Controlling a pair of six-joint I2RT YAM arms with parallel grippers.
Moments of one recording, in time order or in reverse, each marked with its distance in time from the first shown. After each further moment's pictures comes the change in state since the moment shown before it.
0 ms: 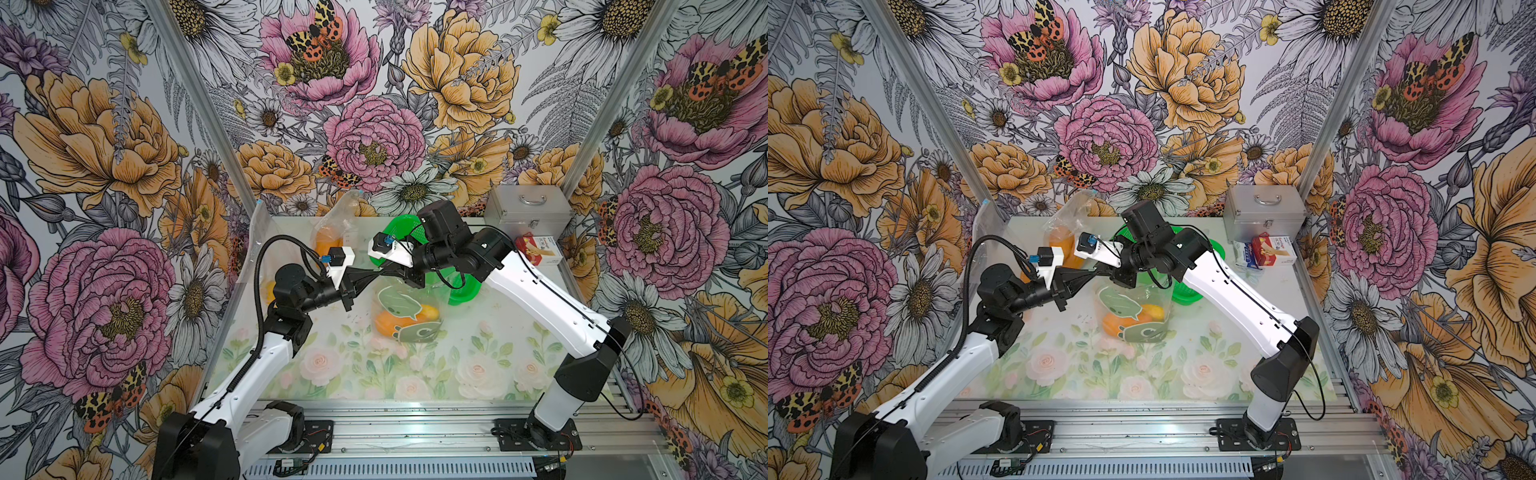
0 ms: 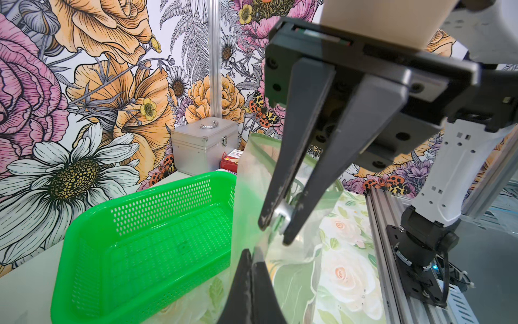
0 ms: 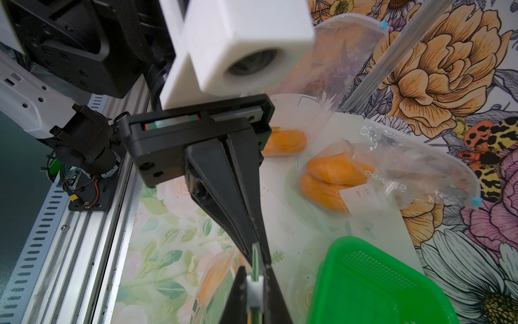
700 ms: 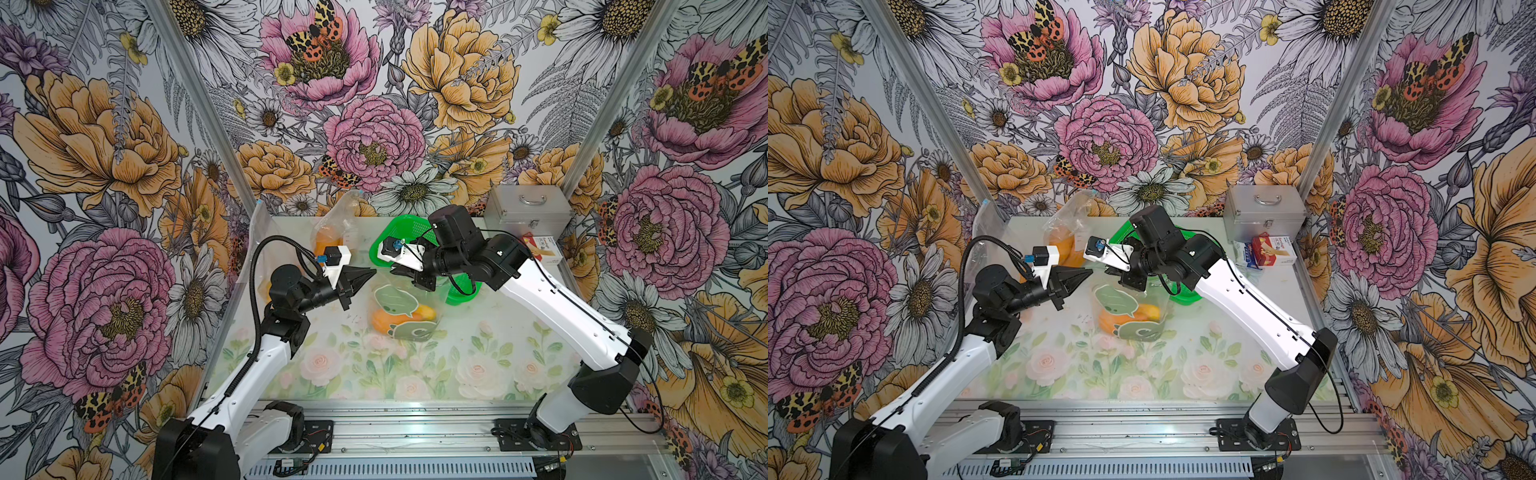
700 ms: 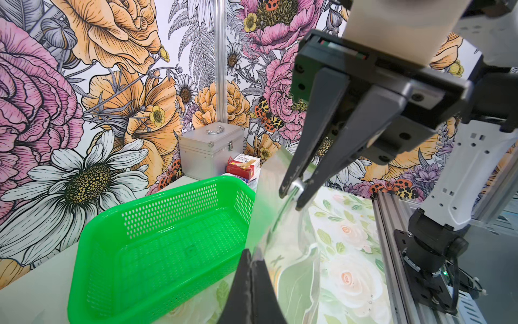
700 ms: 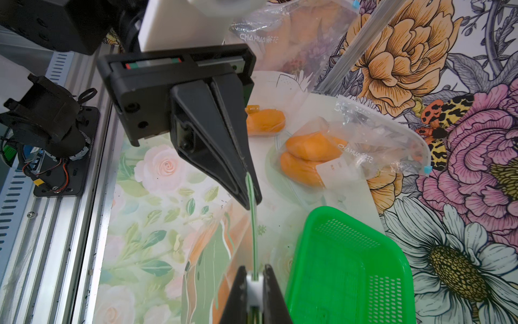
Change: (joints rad) left arm 0.026 -0.026 -0.001 0.005 -0.010 -0.008; right arm 0.003 -0.099 -0.076 -0.012 0.143 -0.014
